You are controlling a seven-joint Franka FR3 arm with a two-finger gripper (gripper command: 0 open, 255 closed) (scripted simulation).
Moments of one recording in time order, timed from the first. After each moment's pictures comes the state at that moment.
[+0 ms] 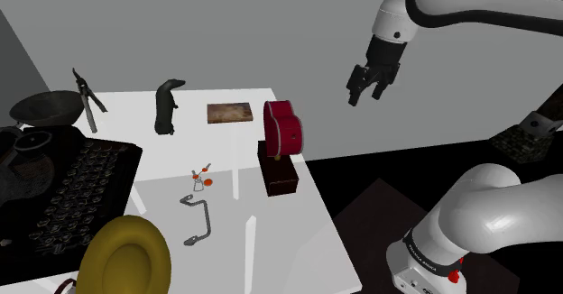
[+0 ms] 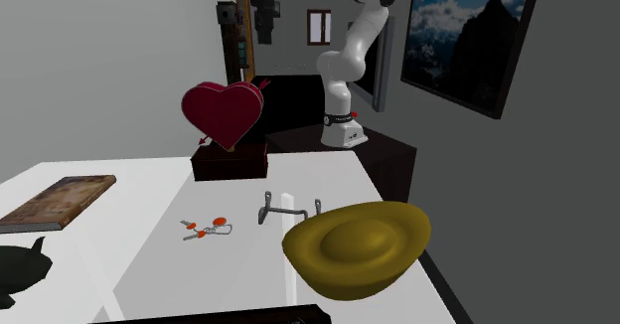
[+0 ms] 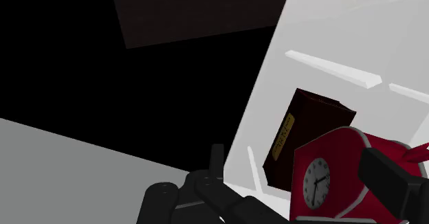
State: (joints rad) arm -0.02 -0.74 0.04 -2.35 0.04 1.63 0.16
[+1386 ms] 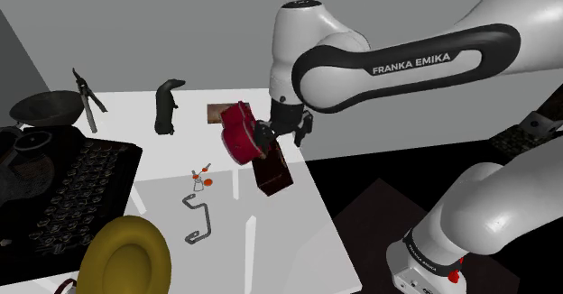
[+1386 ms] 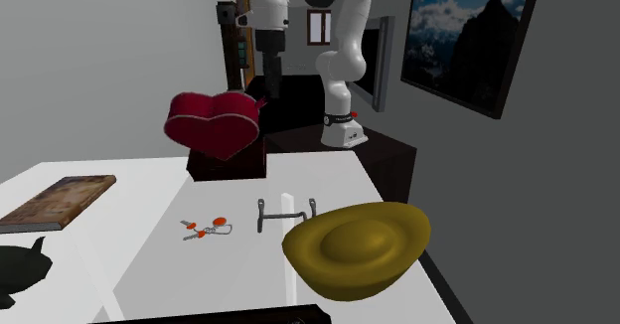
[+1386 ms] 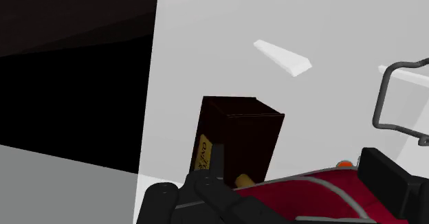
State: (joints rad) arm 0.02 -0.32 0.47 -2.29 0.12 2.01 0.68
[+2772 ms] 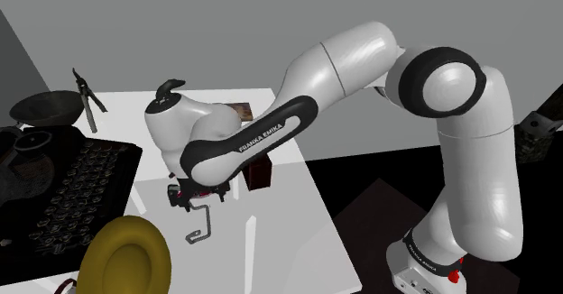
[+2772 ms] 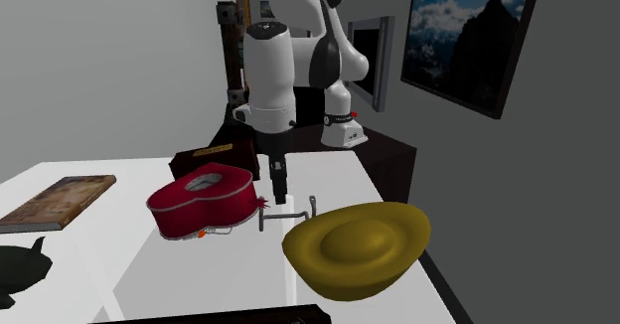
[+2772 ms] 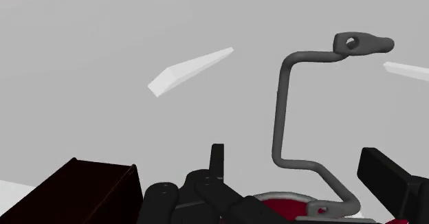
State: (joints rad) arm 0.28 0.59 0.54 -1.68 -0.36 2.05 1.33
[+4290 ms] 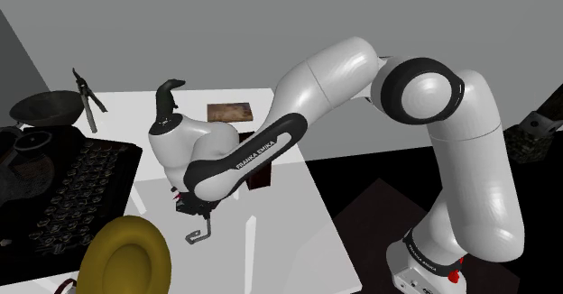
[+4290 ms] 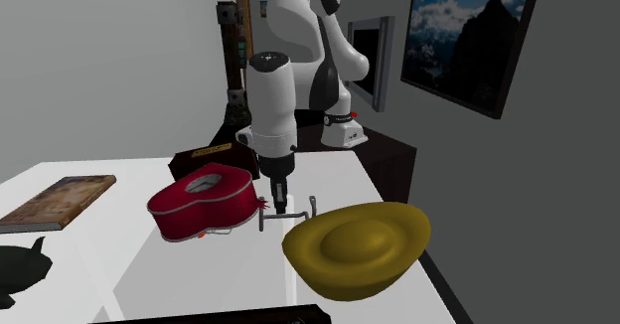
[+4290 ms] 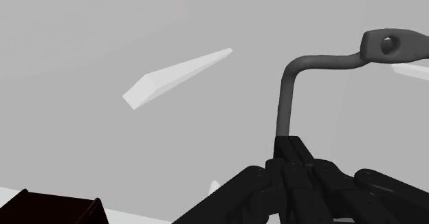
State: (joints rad) arm 0.31 0.67 0.51 -1.68 -0.40 2.11 1.36
